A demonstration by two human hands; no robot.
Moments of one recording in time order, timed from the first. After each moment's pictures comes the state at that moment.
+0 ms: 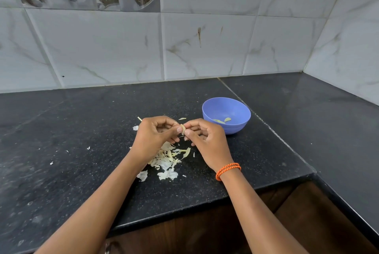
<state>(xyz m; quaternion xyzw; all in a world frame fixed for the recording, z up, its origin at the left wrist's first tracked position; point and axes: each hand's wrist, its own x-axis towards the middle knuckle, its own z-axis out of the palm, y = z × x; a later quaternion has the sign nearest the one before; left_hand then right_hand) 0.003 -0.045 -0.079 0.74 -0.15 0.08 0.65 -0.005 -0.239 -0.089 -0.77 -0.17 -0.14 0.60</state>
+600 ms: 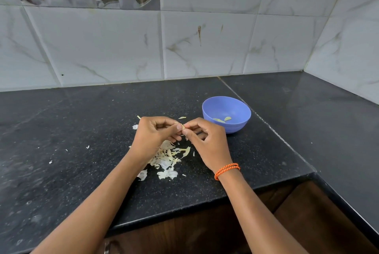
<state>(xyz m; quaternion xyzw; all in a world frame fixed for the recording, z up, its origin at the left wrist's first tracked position) -0.005 -0.049 -0.073 0.72 -0.13 0.07 0.67 -0.007 -0.238 -0.091 -0.79 -0.19 -0.20 0.55</state>
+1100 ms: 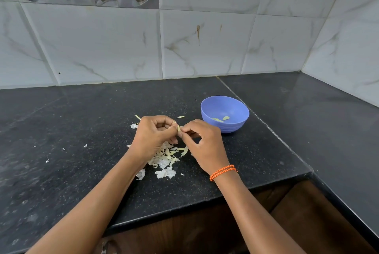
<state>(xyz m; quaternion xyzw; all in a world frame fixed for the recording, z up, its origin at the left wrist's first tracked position) -0.002 -0.051 -0.076 0.74 -0.12 0.07 0.66 -0.006 -0.233 -0.097 -0.81 -0.25 -0.28 0.46</state>
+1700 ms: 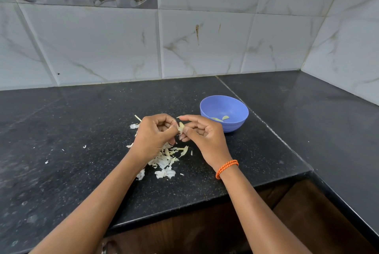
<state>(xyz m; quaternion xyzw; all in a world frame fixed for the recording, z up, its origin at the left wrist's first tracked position) -0.003 -0.054 -0.074 0.76 -0.12 0.09 0.63 -0.006 -0.238 -0.089 -0.71 -0.18 -0.11 0.68</state>
